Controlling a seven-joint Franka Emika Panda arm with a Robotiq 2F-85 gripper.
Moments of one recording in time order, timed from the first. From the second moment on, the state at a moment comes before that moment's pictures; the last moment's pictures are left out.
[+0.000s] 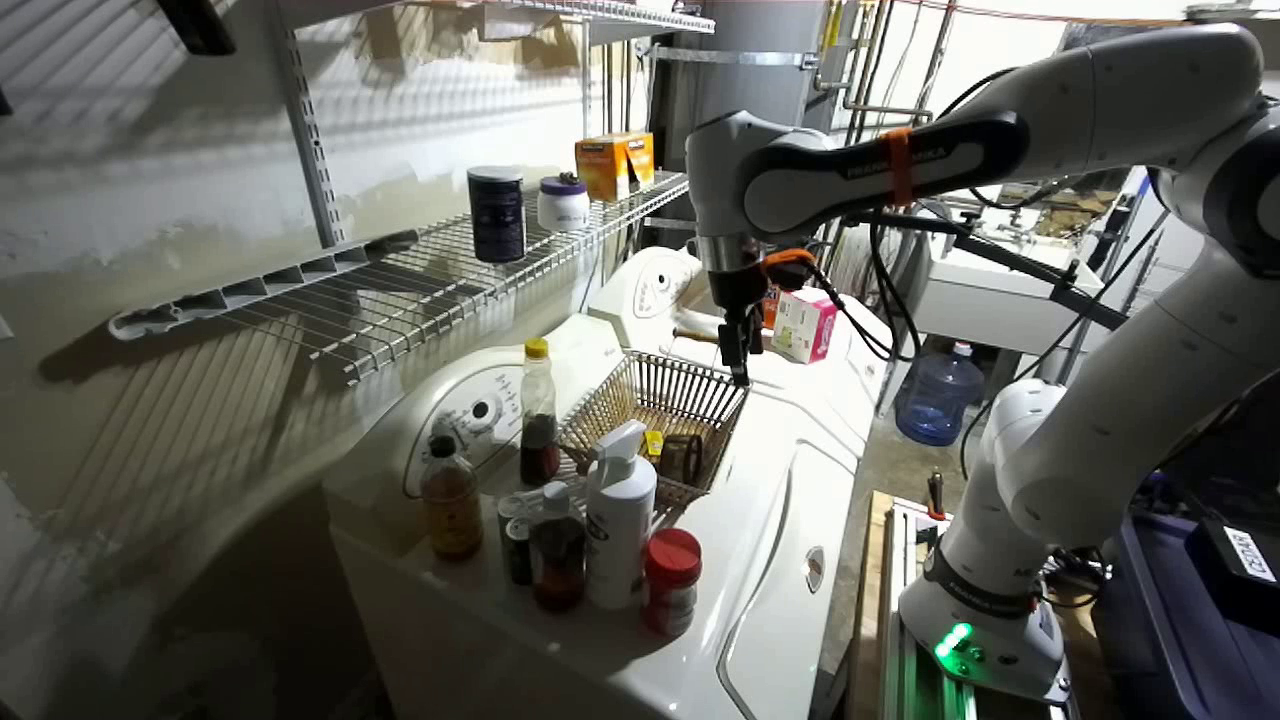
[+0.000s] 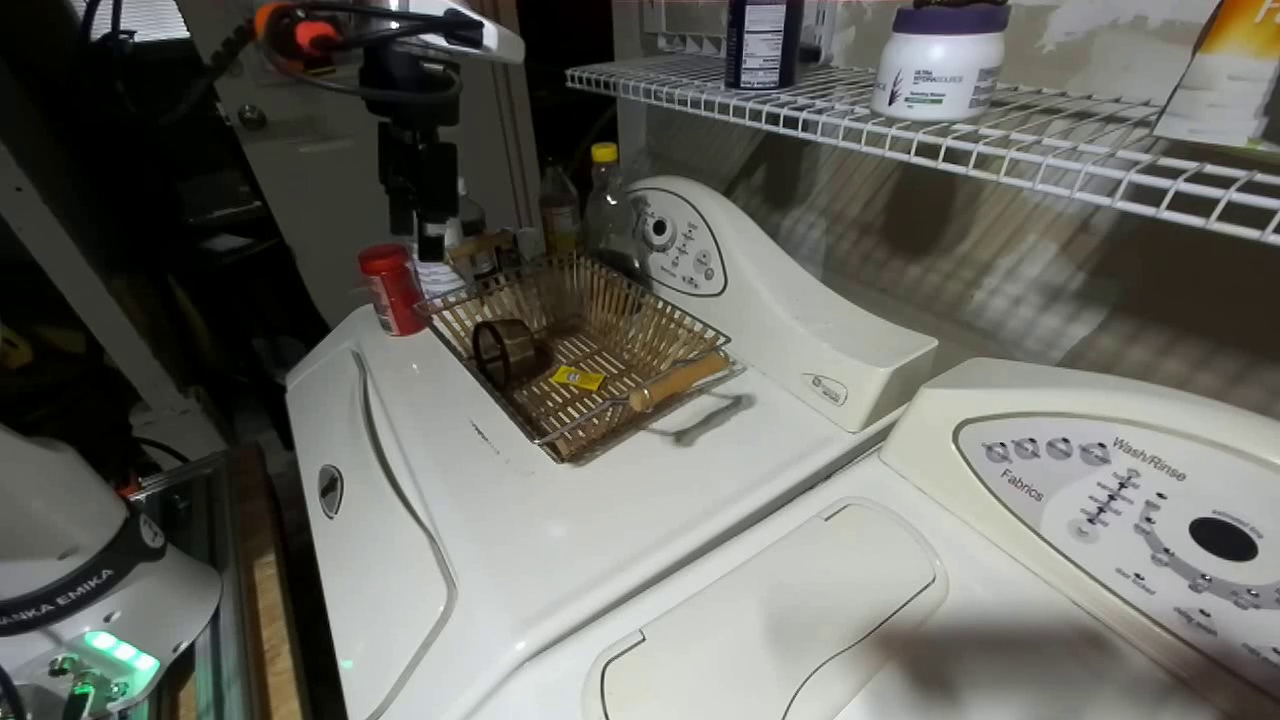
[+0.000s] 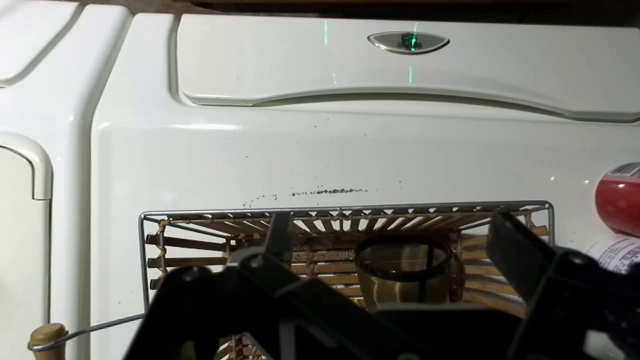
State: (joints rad) arm -0.03 -0.35 0.00 -2.25 -0.08 1.64 -0.01
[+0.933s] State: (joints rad) arm 0.02 -0.35 0.04 -2.10 -0.09 1.81 -0.04
